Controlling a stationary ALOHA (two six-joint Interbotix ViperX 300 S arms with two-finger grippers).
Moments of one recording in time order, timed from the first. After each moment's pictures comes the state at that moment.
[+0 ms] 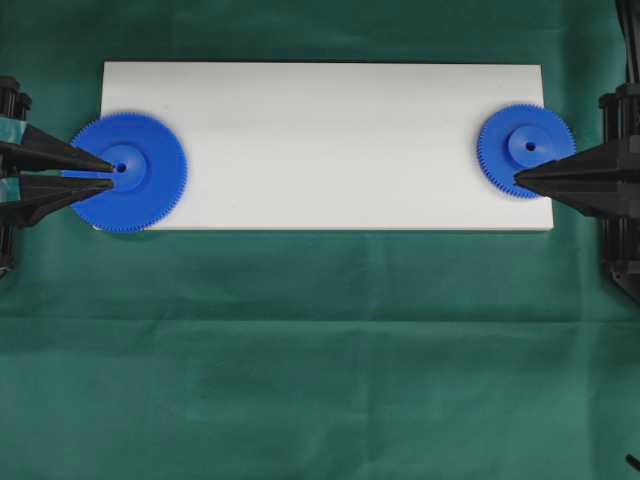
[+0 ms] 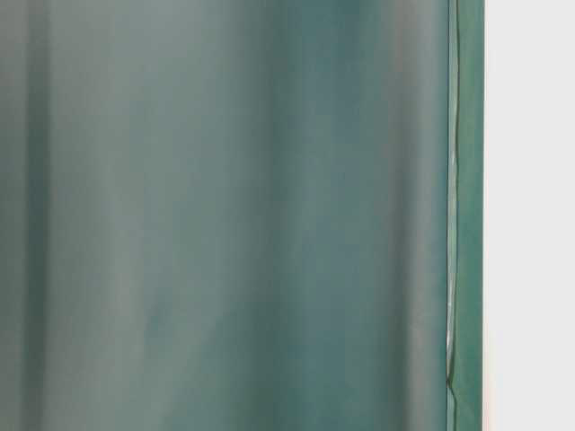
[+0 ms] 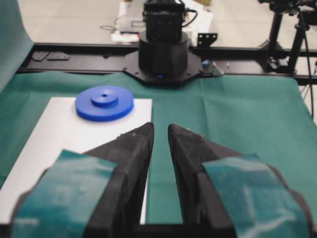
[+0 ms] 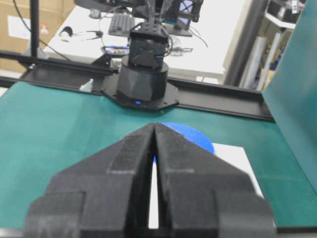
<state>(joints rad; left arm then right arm) 0.00 -0.96 1.17 0.00 -0.29 0.00 0.00 -0.96 1.19 0.00 -0.29 0.00</state>
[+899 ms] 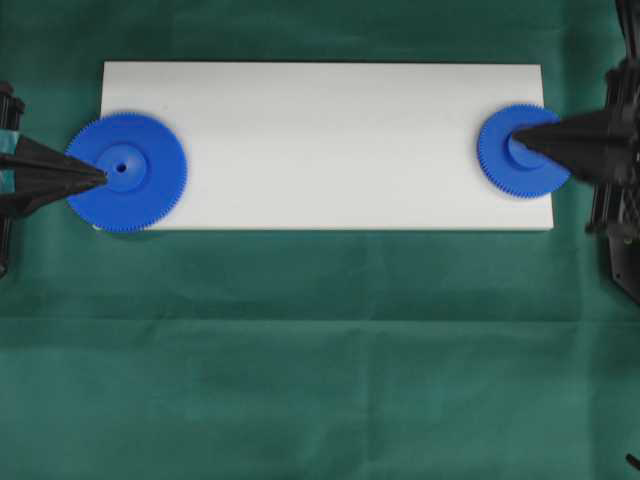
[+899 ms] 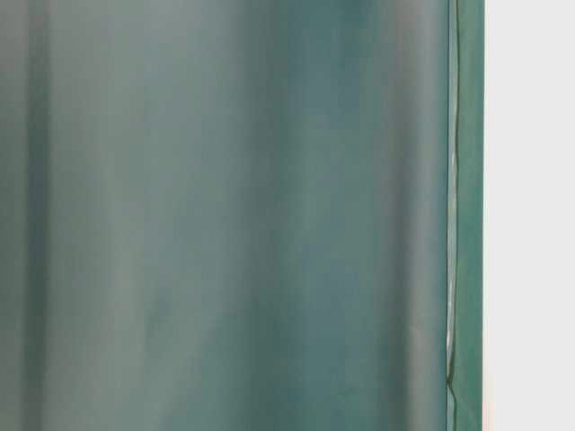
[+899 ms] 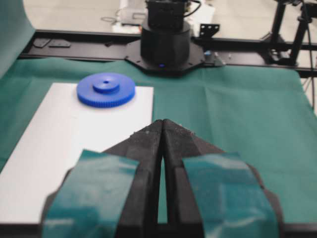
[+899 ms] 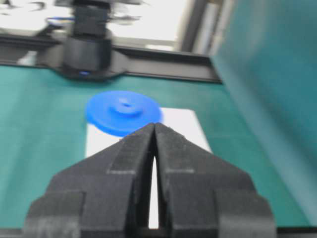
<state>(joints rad) 0.02 -1.02 1.22 -0.02 -0.27 -0.01 -0.20 -0.97 1.22 0.00 -0.25 0.00</state>
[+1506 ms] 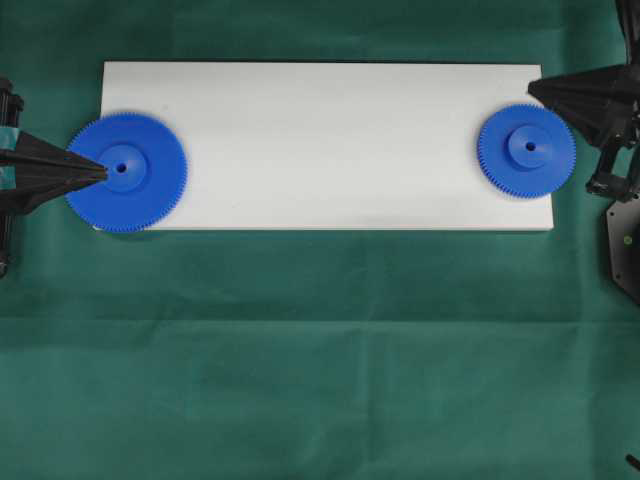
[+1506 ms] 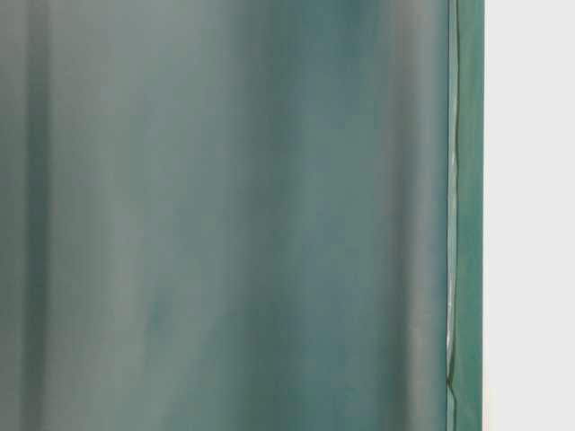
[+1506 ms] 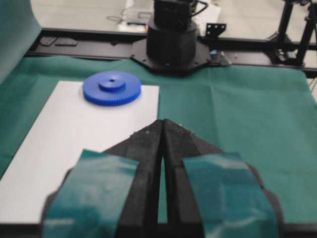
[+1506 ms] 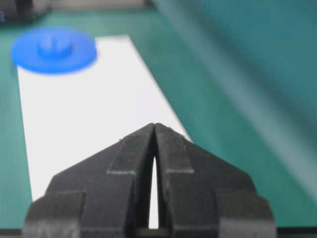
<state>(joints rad) 0.03 -1.02 1.22 -0.02 -0.27 -0.01 -0.39 -1.02 1.22 0.00 0.01 0.07</state>
